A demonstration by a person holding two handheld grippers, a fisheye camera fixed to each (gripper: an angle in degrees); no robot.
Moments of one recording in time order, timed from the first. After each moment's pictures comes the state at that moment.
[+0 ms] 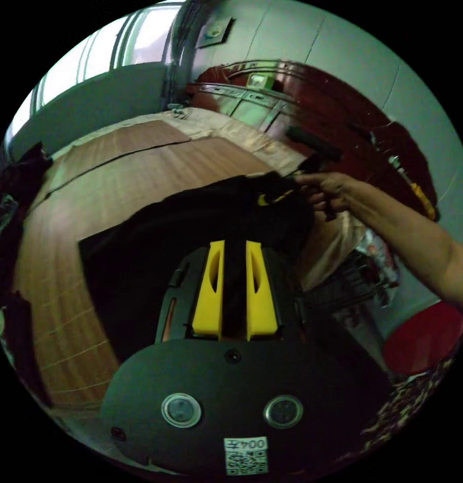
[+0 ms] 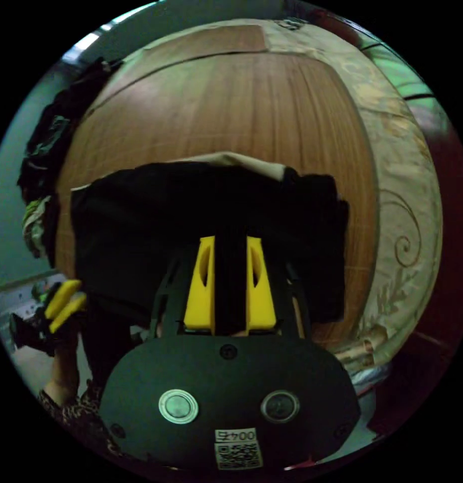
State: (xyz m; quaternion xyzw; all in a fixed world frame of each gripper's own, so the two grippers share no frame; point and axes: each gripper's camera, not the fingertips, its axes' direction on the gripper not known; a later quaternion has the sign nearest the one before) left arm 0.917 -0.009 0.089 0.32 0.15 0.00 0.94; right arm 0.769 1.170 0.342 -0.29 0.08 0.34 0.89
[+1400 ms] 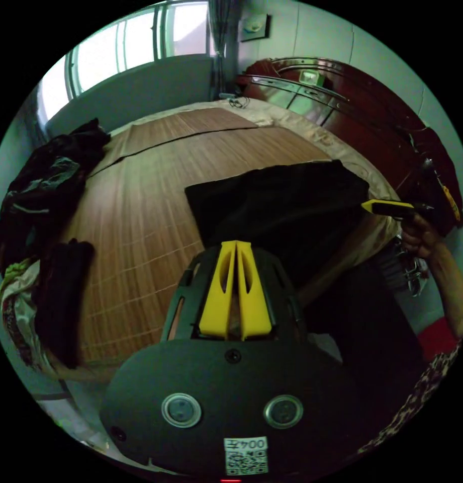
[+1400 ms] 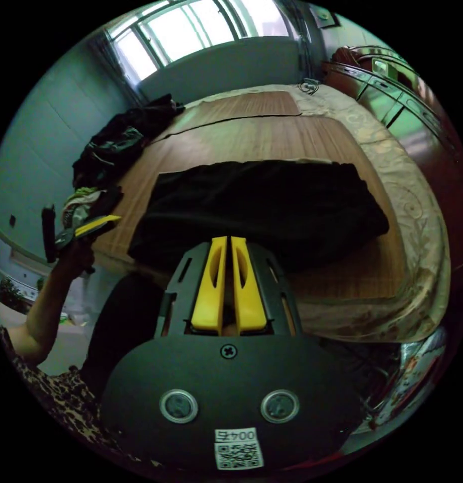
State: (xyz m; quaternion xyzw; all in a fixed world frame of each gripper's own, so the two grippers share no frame) left arm 0.844 0.166 0.150 0.29 0.11 -0.08 0.95; right arm 0.582 1.322 0.298 -0.07 0.04 0.29 0.95
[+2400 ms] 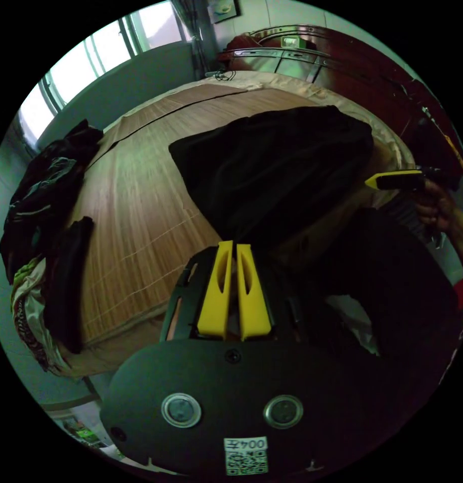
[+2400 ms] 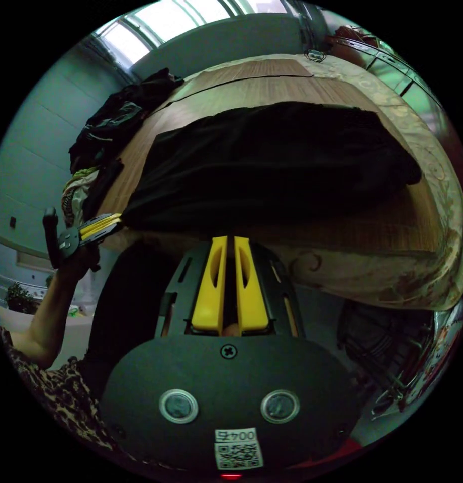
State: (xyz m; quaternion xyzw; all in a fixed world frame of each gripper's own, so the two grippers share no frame) left arm 0.811 0.300 0.230 0.23 0.05 -0.02 0.97; right arm 0.562 1.395 0.365 -0.12 0.01 0.31 0.94
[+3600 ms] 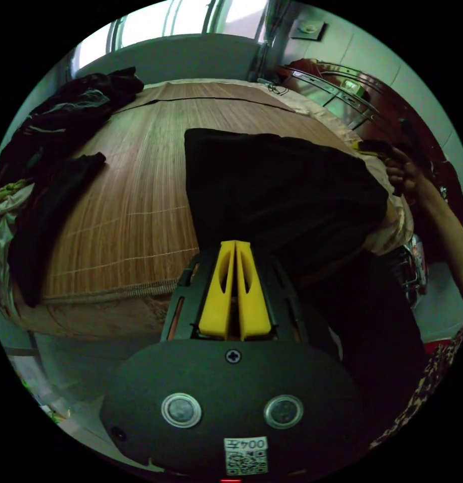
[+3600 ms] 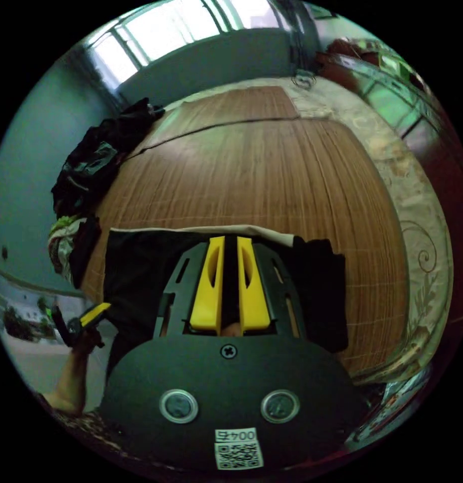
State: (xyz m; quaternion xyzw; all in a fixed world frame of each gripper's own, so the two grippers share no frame) left arm 0.689 0.367 0.320 0.24 0.17 -0.15 0.94; right arm 0.705 1.234 0.407 -0.11 0.04 0.36 0.93
